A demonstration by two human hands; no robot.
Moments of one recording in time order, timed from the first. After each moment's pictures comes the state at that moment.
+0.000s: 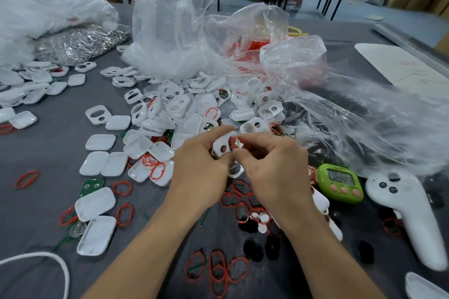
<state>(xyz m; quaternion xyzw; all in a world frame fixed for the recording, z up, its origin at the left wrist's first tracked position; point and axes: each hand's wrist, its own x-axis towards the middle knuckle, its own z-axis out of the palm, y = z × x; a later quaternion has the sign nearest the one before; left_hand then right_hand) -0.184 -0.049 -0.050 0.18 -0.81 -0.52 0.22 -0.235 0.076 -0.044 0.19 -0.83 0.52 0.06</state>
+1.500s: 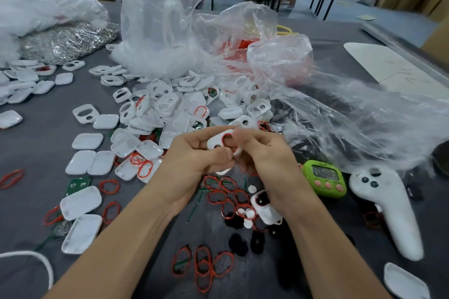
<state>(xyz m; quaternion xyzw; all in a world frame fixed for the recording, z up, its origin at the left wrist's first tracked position) -0.186 -0.052 -0.044 0.10 -0.58 -0.81 0.08 -0.250 0.086 -0.037 0.18 -0.70 0.67 -0.18</state>
